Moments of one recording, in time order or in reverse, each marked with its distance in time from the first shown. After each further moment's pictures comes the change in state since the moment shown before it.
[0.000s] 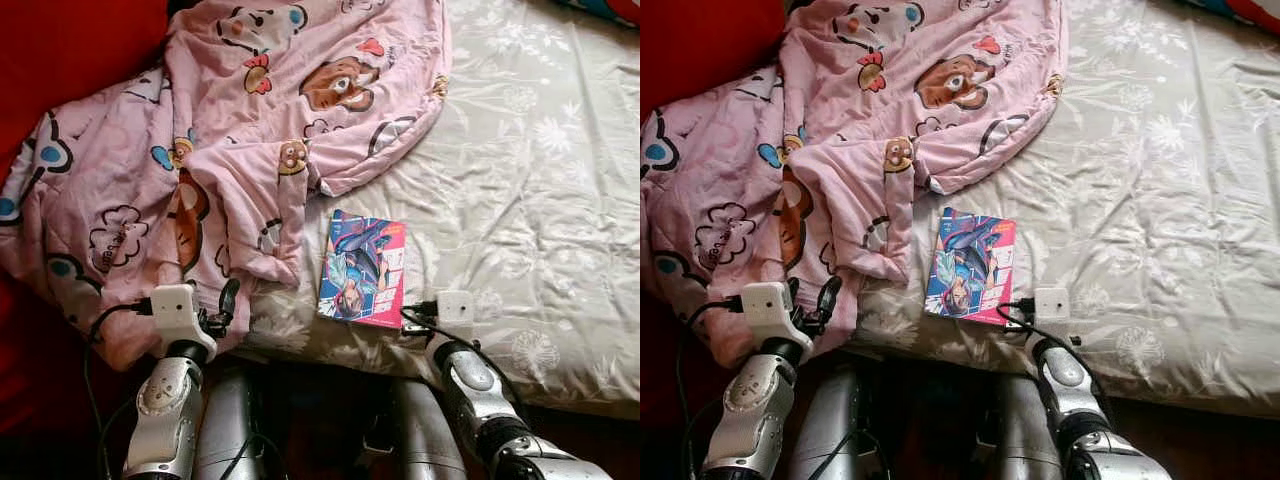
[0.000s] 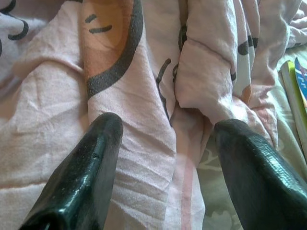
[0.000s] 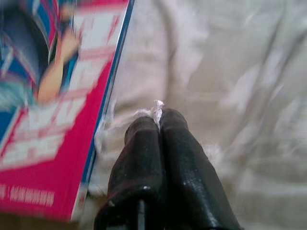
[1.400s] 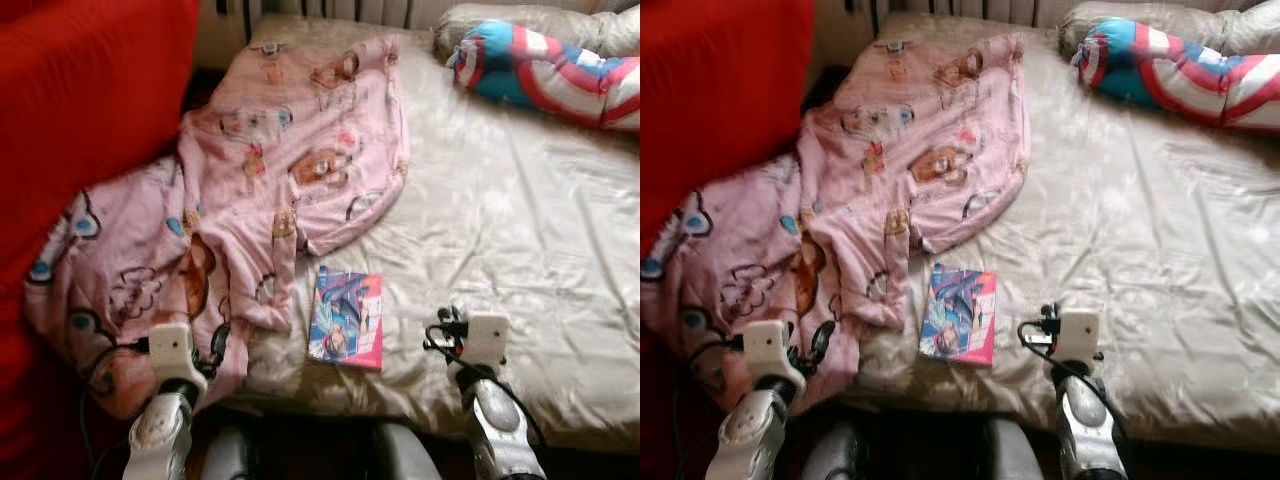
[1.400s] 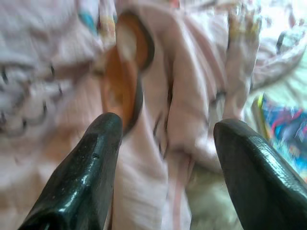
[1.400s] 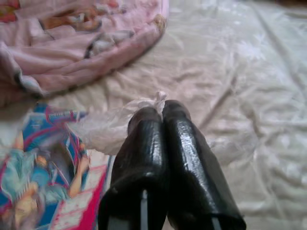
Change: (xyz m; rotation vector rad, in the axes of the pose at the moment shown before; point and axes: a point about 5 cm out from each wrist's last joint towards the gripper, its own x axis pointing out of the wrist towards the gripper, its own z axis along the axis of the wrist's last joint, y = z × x) left arm -0.013 0.019 -0.051 0.025 0.176 0.036; right arm -0.033 -0.015 -0.021 0.010 -0.103 -0.047
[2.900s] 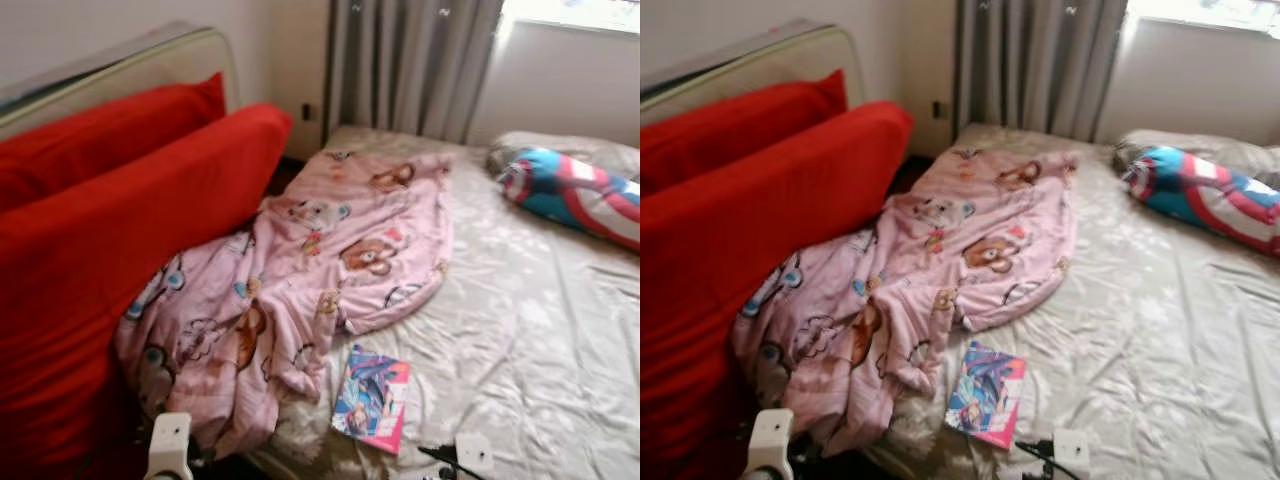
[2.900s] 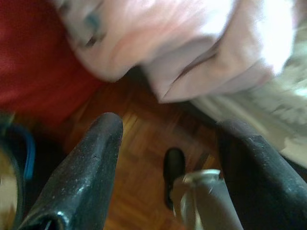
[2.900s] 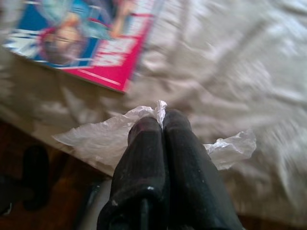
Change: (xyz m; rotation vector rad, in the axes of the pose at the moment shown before) left arm -0.070 0.039 -0.111 0.093 0.670 0.114; right arm -0.099 -0.006 -0.133 0.007 0.736 -0.061
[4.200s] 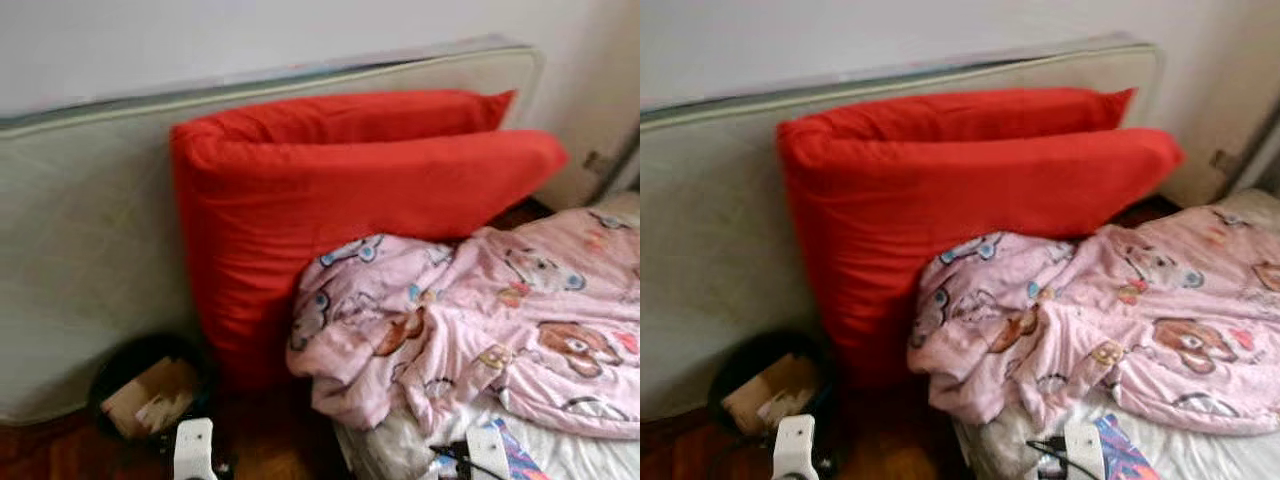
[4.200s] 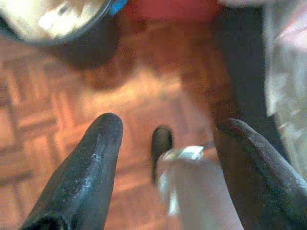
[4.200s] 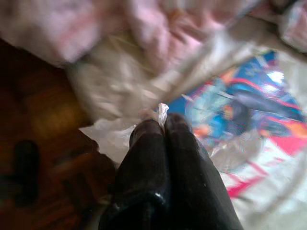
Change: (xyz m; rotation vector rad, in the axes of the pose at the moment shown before) left arm -0.001 -0.023 -0.014 -0.072 0.040 0.014; right arm 0.004 -0.005 0.019 -0.038 -0.031 -0.016
